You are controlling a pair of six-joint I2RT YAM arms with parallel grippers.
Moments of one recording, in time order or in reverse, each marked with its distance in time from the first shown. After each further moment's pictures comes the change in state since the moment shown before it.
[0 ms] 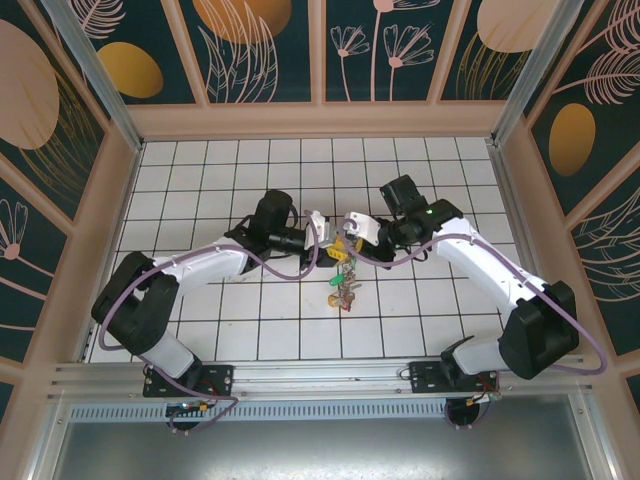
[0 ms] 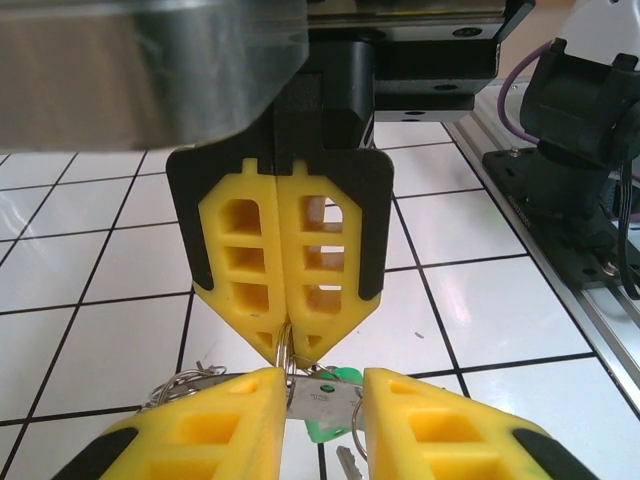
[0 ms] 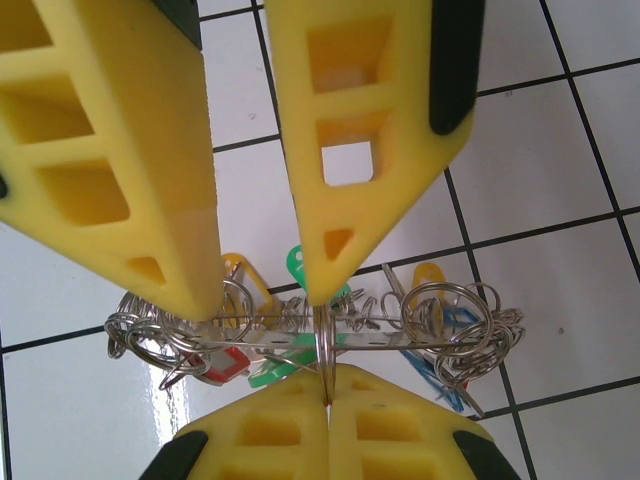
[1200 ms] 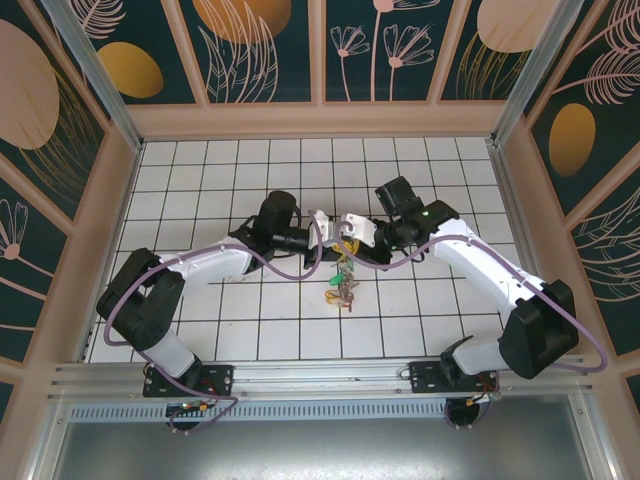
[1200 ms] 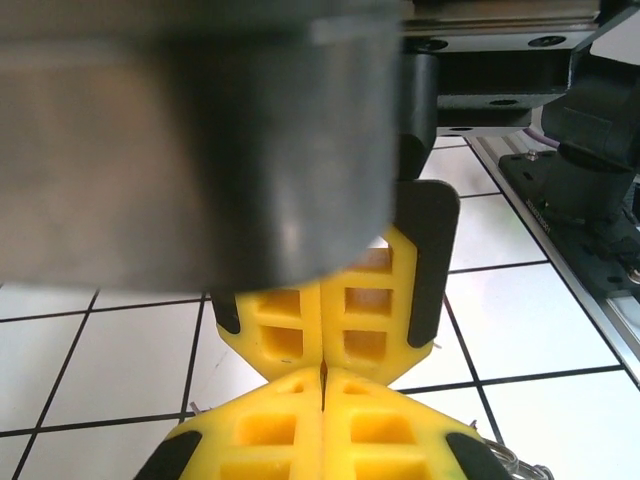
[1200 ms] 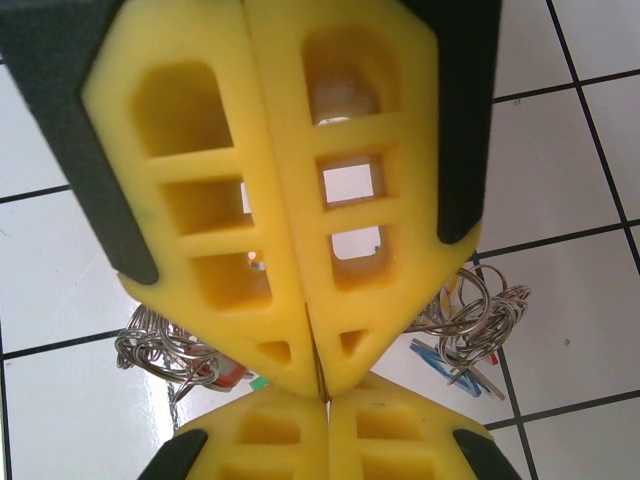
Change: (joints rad) left arm -0.014 0.029 0.016 0.023 -0.027 0.009; right arm 0.032 0.002 0.000 0.016 0.013 0.019
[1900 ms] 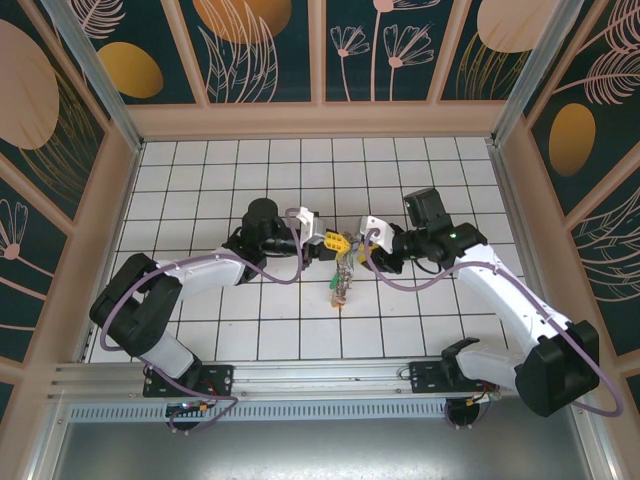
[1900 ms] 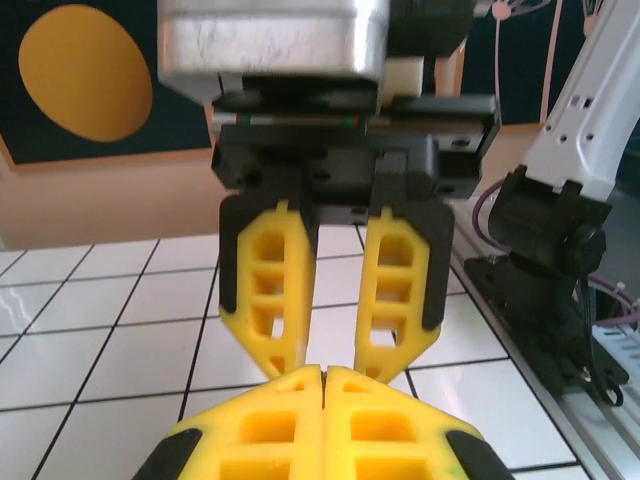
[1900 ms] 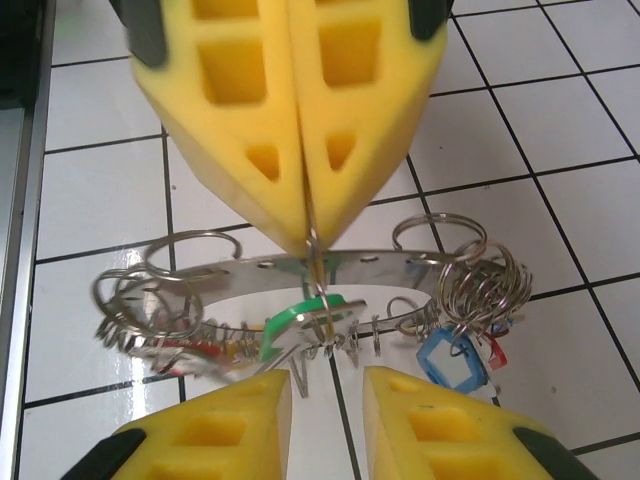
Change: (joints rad) left arm 0.020 -0.042 -0.146 0.487 0.109 -0.336; right arm -0.110 -0.212 -0.199 0.182 -0.211 0.007
